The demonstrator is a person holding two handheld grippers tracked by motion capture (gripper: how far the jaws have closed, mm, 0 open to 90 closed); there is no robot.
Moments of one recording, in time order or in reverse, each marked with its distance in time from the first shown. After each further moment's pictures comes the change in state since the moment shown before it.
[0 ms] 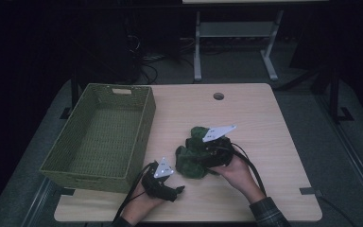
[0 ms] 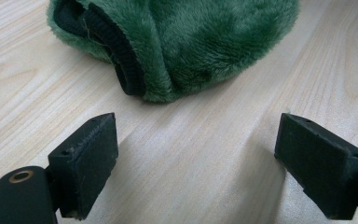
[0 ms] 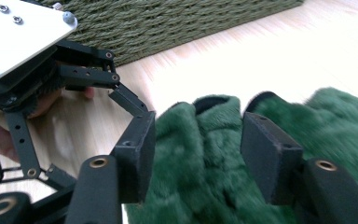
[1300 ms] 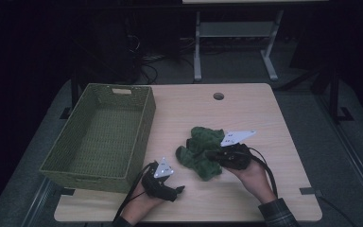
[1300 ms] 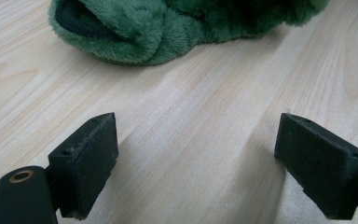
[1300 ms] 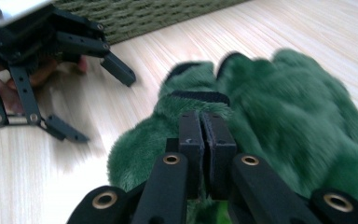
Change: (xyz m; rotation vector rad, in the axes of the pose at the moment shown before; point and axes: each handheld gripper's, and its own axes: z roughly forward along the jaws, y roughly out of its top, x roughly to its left) left arm 0.000 0.000 0.000 0.002 -0.001 -0.007; right arm -0.012 -0.033 -0.037 -0.017 -0.028 0.008
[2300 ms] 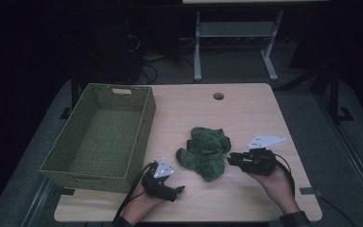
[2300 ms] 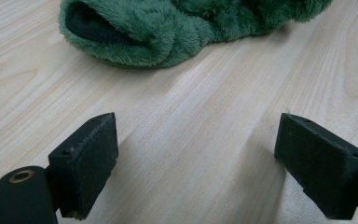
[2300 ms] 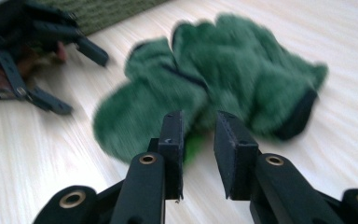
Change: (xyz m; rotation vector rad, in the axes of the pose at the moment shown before) left arm 0.000 0.000 0.000 -0.003 -0.001 -0.006; right arm -0.018 -0.038 -0.046 -0.024 -0.068 0.112
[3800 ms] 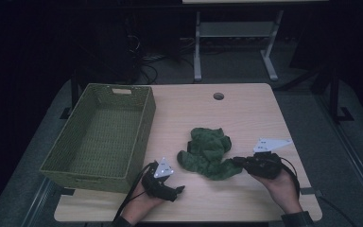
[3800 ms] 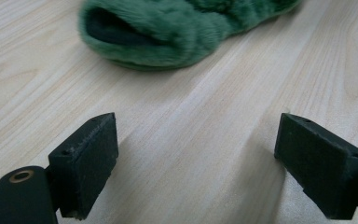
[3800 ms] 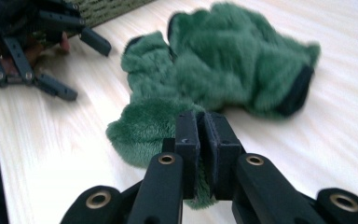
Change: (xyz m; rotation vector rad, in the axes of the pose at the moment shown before) left arm 0.000 0.000 0.000 0.002 0.000 0.001; right arm -0.001 -0.015 -0.014 -0.006 0.003 0.014
